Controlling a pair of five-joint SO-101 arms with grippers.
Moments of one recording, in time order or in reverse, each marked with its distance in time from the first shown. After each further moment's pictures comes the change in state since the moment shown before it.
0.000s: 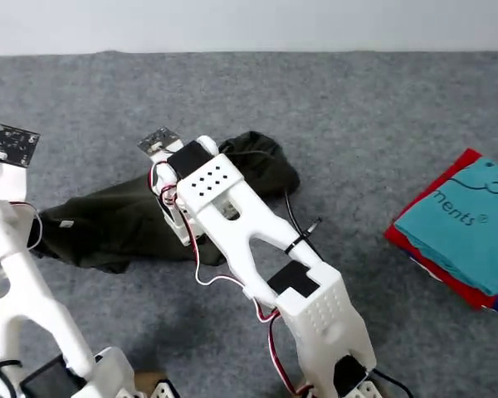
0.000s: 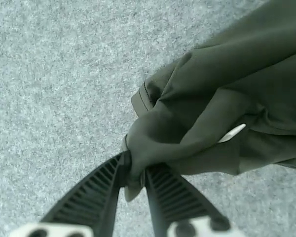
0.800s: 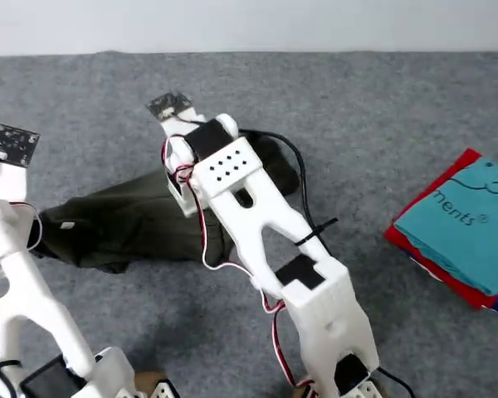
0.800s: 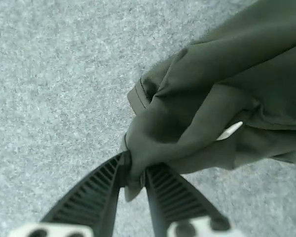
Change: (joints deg) left arm 0.0 0.0 -0.5 1.4 0.0; right arm 4.0 -0.6 -8.3 0.2 0.0
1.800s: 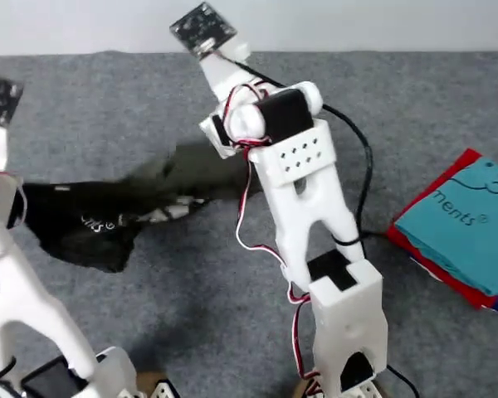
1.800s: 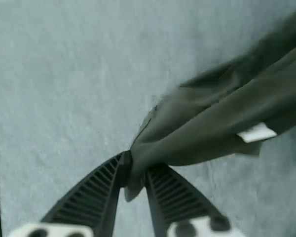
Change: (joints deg) left arm 2.9 0.0 -32.3 27.3 1.5; right arm 10.1 -6.5 -23.6 0.0 14.2
